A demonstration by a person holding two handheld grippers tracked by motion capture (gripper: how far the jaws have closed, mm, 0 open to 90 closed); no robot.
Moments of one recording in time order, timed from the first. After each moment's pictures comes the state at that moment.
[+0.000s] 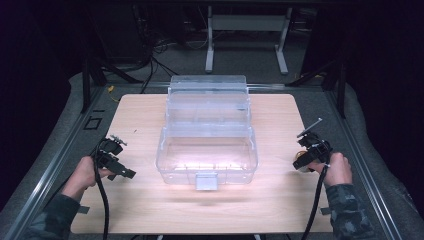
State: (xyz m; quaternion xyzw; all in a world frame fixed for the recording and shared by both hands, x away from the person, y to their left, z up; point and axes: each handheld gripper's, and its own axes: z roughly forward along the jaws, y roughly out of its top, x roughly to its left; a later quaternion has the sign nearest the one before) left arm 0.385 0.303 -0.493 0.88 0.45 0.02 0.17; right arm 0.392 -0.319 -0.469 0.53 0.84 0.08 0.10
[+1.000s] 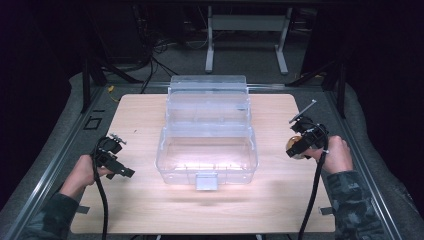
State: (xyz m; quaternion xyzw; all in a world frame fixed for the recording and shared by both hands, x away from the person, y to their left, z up) left arm 0.384 0.302 -0.483 0.88 0.44 0.03 0.16; right arm 0.393 -0.282 -0.400 0.47 0.87 0.10 0.11
